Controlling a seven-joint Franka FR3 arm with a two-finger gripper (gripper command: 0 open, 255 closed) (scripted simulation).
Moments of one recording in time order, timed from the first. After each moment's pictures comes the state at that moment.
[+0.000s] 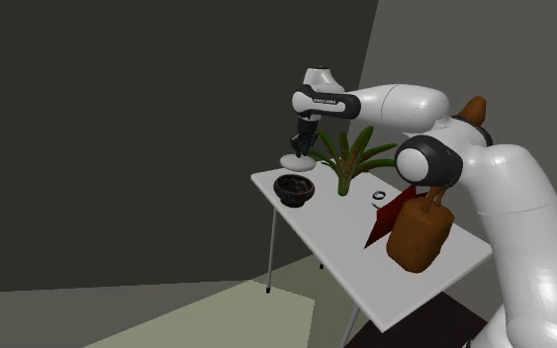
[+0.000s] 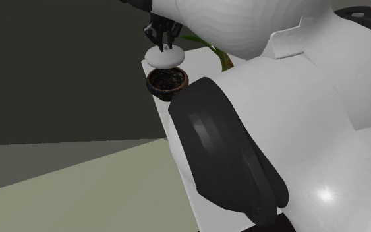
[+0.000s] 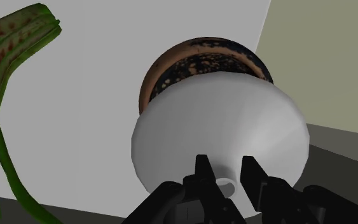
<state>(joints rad) -0.05 0.72 -0.19 -1.00 0.09 1.86 -0.16</state>
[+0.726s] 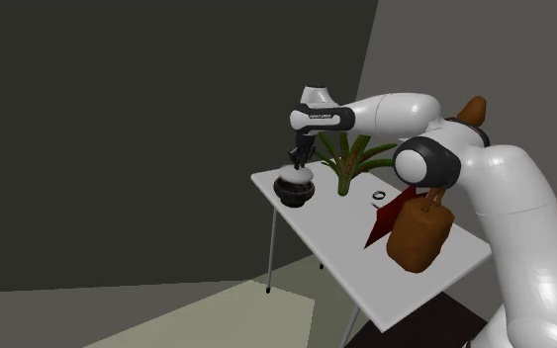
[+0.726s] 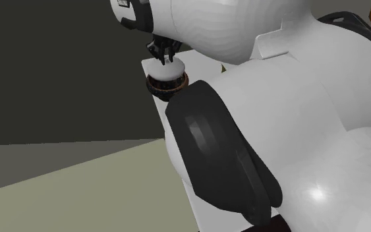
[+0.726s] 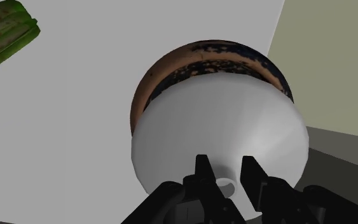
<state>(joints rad) -0.04 0.73 -0.19 -1.13 0.09 2.00 -0.16</state>
